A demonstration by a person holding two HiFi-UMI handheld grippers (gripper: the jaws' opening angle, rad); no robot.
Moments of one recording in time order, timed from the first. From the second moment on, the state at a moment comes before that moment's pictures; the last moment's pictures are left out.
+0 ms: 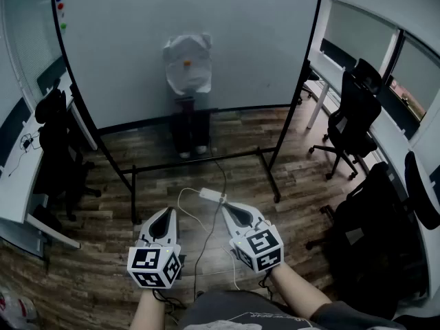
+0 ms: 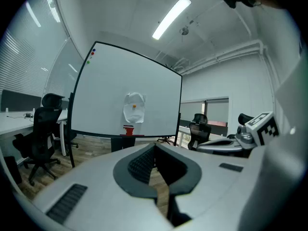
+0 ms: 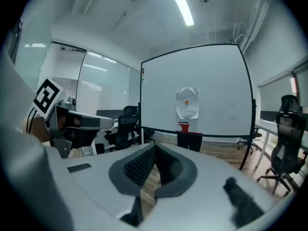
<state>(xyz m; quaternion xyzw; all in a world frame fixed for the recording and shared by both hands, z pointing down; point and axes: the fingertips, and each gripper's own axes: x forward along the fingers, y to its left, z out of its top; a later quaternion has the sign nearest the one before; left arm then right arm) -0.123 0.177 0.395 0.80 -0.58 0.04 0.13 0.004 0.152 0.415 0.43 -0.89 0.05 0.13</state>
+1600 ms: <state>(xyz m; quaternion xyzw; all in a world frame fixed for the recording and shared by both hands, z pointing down) -0.172 0.144 0.466 0.80 -0.56 0.06 0.20 -0.038 0.098 0.492 0.43 -0.88 0.11 0.17</state>
